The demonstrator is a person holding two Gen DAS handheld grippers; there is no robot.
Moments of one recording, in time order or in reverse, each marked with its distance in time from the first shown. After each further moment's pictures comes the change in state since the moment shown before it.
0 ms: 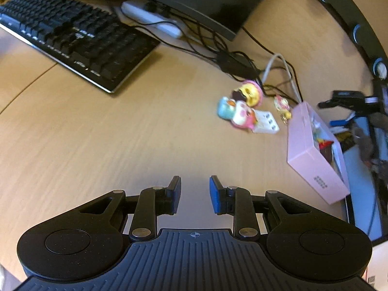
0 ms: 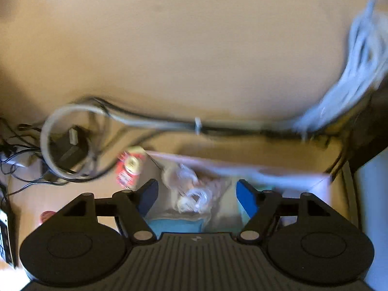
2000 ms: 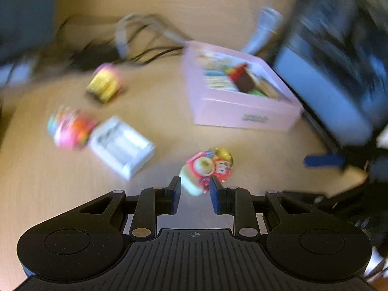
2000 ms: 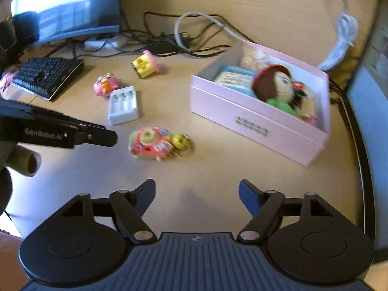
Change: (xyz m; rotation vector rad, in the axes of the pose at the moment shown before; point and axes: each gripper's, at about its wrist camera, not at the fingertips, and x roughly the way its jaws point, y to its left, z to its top) left arm 0.056 -0.143 -0.029 0.691 0.099 -0.183; right arm -0.112 0.029 -0.272 -0.348 -0.103 0.086
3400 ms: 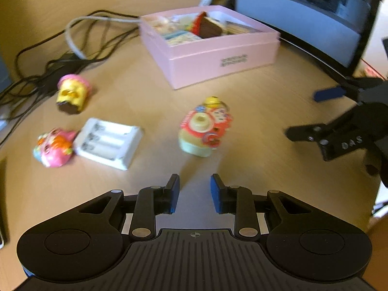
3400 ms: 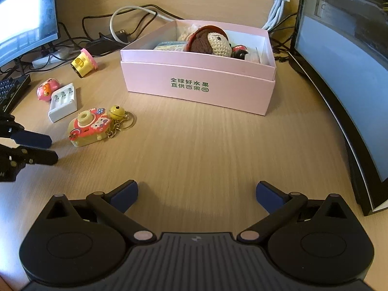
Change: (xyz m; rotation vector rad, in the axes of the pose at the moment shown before) left arm 0.020 -0.019 -0.024 0.325 0.150 0.001; right arm 0.030 -0.023 -0.048 0.209 -0.050 -0.165
